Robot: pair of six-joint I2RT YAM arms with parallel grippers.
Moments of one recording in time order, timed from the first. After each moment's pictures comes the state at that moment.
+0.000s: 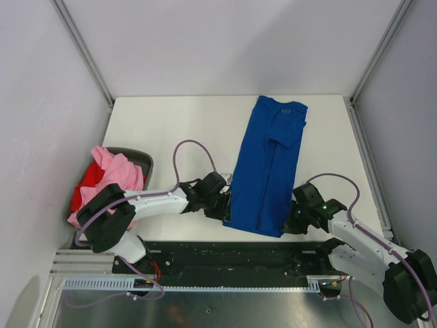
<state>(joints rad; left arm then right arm) -0.91 1.52 0.75 -0.25 0.17 -0.66 0.50 0.90 0.41 -0.67 -0.17 0.88</state>
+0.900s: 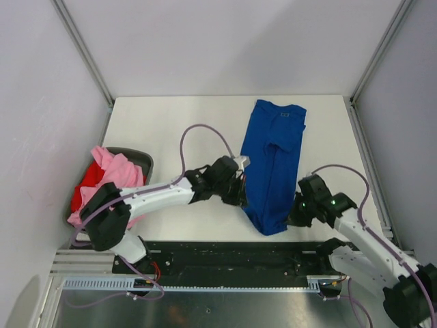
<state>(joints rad) -0.97 1.50 0.93 -0.27 0.23 -0.67 0.48 0.79 0.52 -0.85 -0.17 0.86</state>
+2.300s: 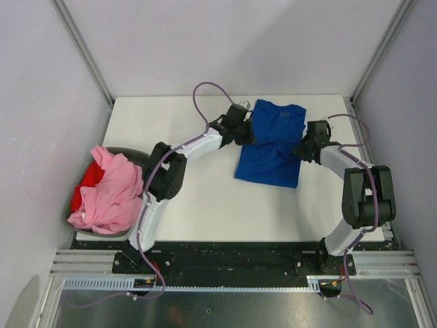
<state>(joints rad) -0.65 2.27 1.85 -0.27 0.14 -0.63 0.09 1.67 1.02 -0.19 0.06 0.73</state>
